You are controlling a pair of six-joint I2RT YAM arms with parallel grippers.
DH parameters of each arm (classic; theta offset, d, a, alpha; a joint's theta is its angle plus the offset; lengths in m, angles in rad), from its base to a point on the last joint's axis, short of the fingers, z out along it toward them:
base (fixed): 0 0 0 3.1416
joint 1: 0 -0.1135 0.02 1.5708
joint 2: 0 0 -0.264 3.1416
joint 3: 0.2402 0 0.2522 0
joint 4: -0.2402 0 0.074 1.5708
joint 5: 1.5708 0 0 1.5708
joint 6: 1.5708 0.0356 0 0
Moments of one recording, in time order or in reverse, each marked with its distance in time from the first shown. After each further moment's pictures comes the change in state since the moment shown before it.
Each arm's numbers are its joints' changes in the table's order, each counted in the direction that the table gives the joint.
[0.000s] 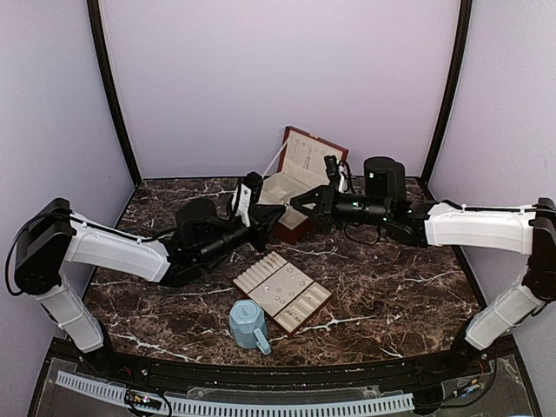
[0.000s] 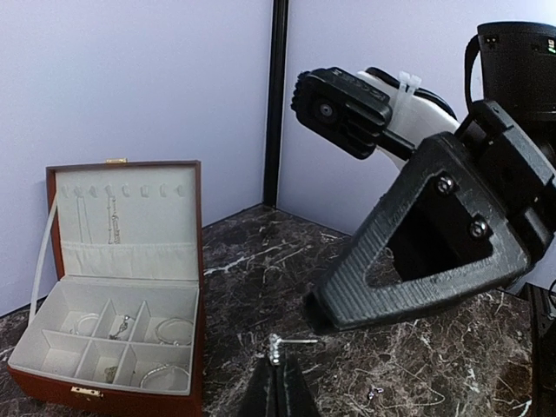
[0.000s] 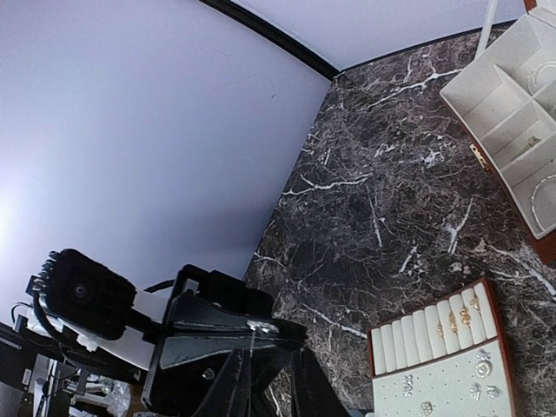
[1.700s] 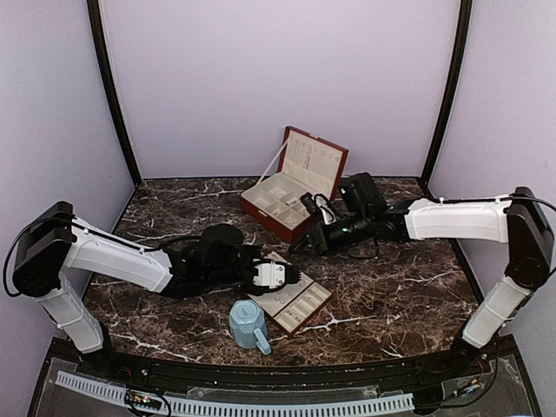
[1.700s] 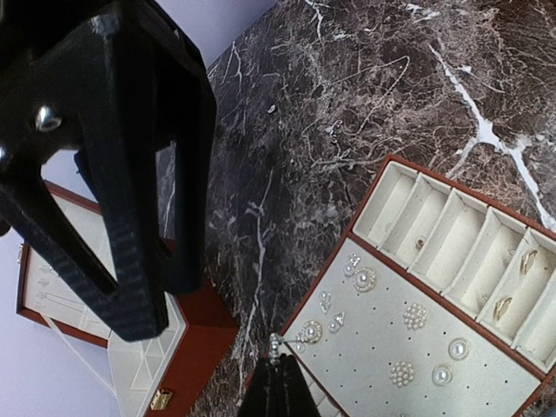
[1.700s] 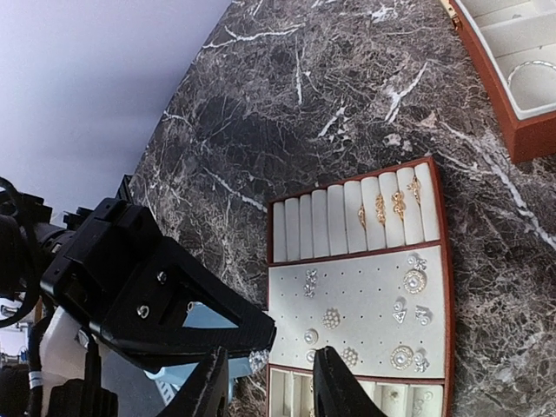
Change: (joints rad) left arm 0.087 -0.008 -0.025 -0.472 0.031 0.986; right arm 0.007 0.133 0.072 -0.419 -0.149 -0.410
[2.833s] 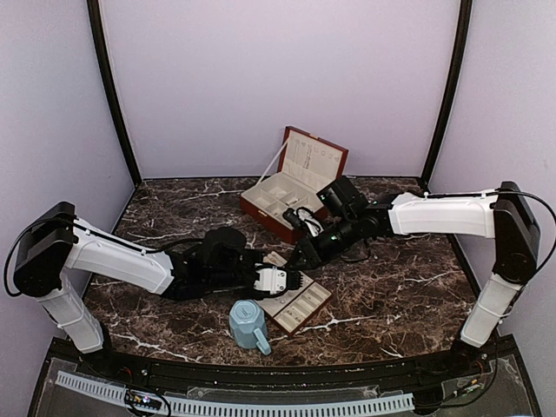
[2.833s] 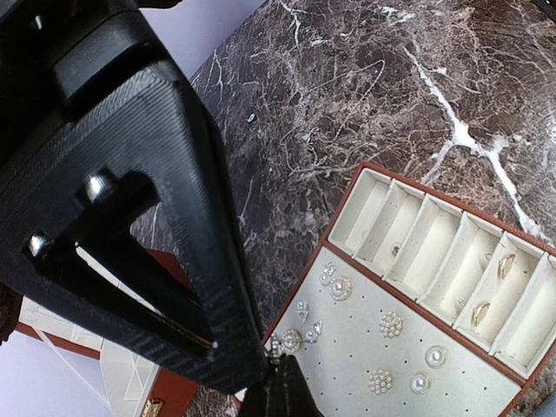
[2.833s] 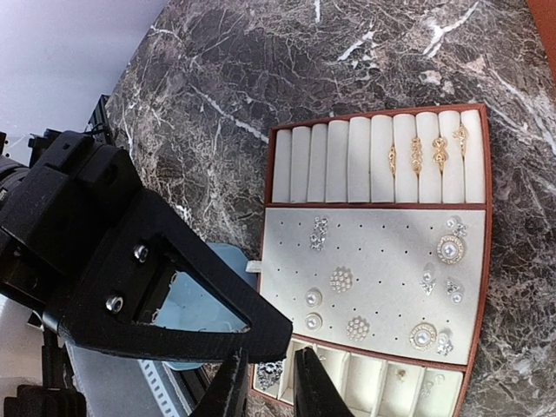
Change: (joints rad) left arm 0.018 0.010 0.002 -0.011 0.028 0.014; right arm -0.068 0.105 0.147 -0.264 -0.007 -0.193
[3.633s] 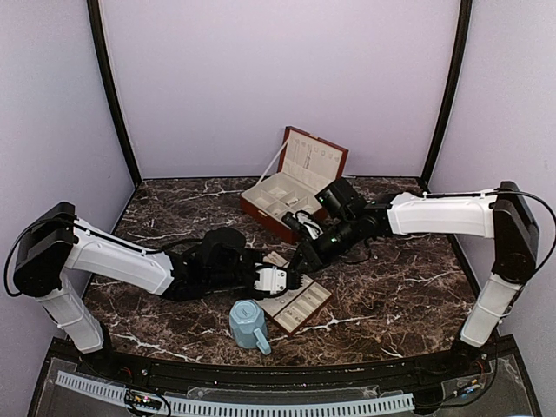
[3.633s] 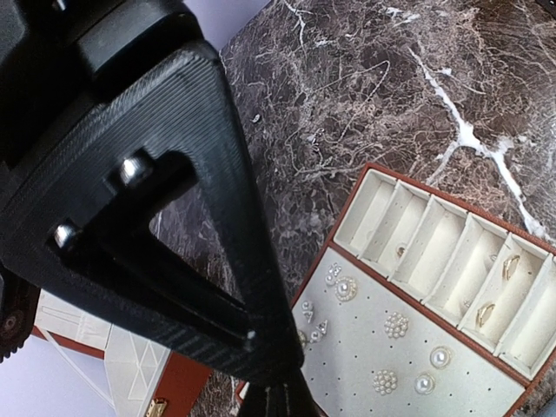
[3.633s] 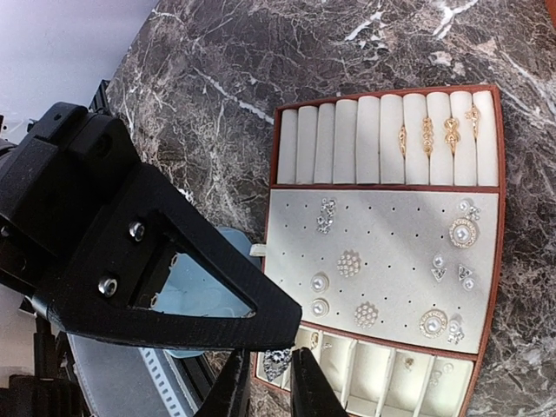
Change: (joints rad) left arm 0.002 0.000 -0.005 0.018 -0.008 0.004; right arm -0.006 0.003 0.006 -0.044 -0.015 -0.019
